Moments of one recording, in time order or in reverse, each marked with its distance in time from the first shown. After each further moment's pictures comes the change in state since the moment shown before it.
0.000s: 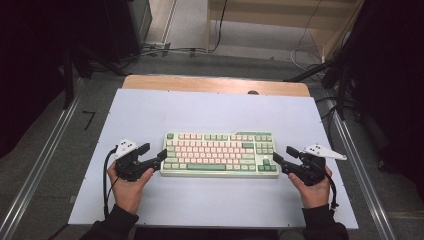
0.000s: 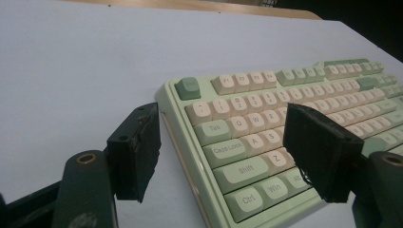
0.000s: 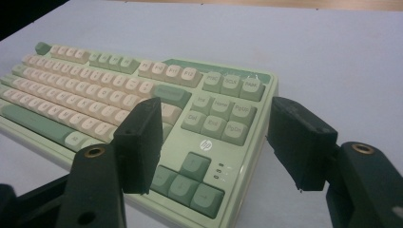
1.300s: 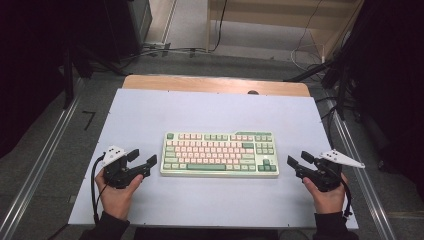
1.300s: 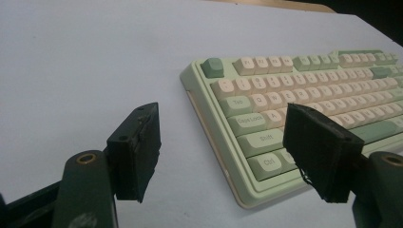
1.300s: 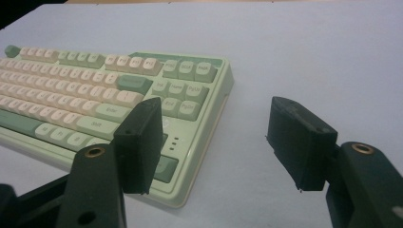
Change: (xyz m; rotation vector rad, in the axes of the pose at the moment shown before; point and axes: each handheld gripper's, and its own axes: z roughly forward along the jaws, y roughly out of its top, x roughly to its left) left arm 0.013 -0.011 -0.025 0.019 0.042 -0.016; right arm -0.024 -0.013 -0.026 -0.012 -0.071 0.049
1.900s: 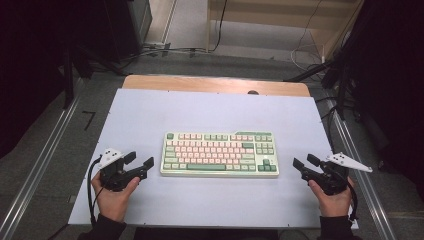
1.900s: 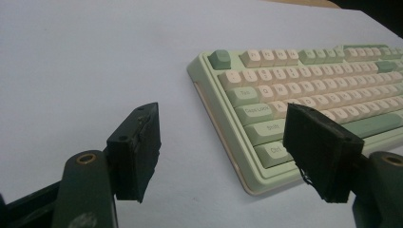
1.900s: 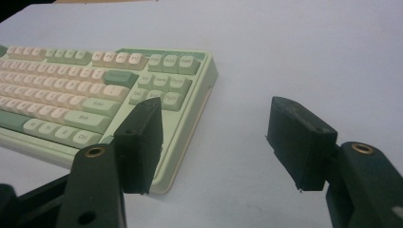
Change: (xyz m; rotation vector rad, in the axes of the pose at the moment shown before) left arm 0.004 -0.004 -0.007 0.011 0.011 -0.001; right arm -0.009 -0.006 -0.011 0.002 -0.028 0.023
